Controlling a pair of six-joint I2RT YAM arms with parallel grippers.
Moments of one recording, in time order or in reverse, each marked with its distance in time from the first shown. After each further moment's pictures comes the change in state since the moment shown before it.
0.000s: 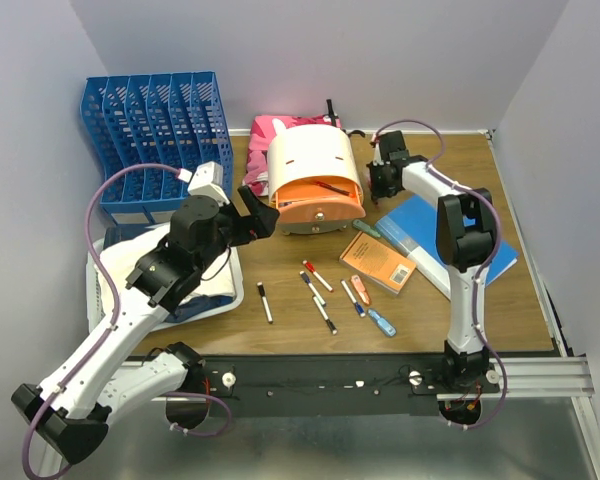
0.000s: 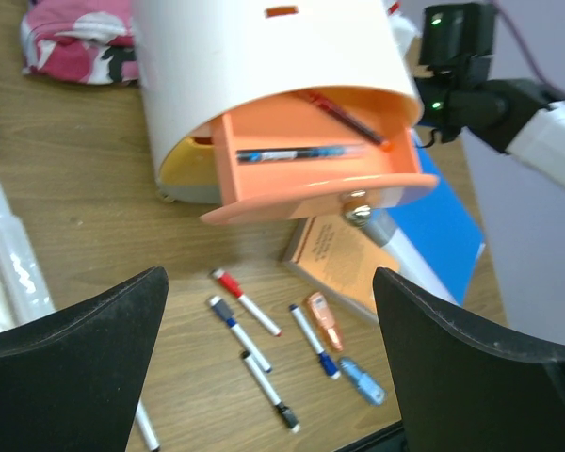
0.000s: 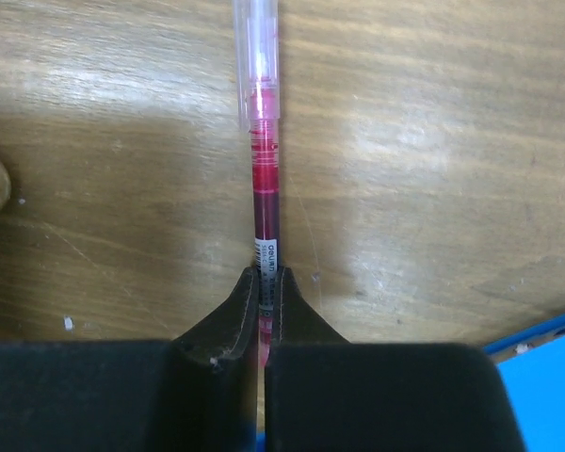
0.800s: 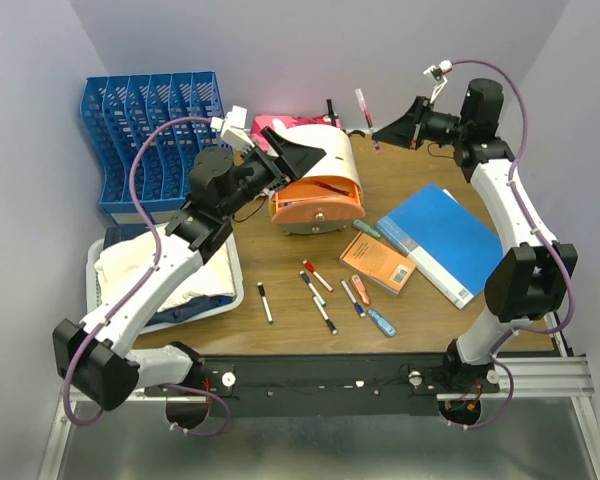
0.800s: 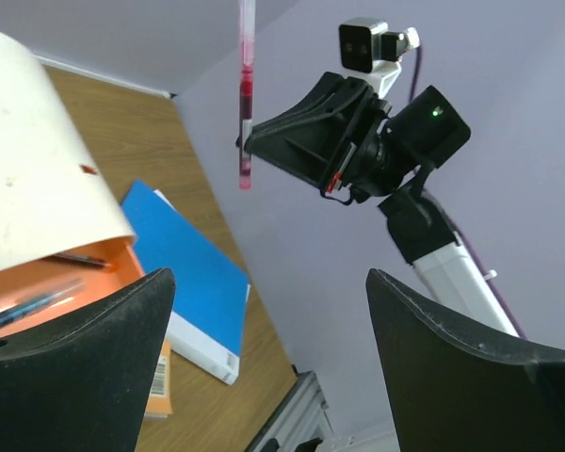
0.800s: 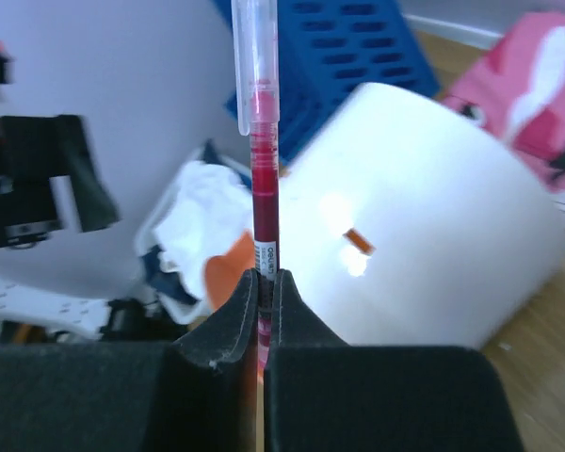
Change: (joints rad) left arm 0.055 0.306 0.174 0.550 0.375 -0.294; right arm -0.193 -0.522 -0.063 0.267 -1.044 0.338
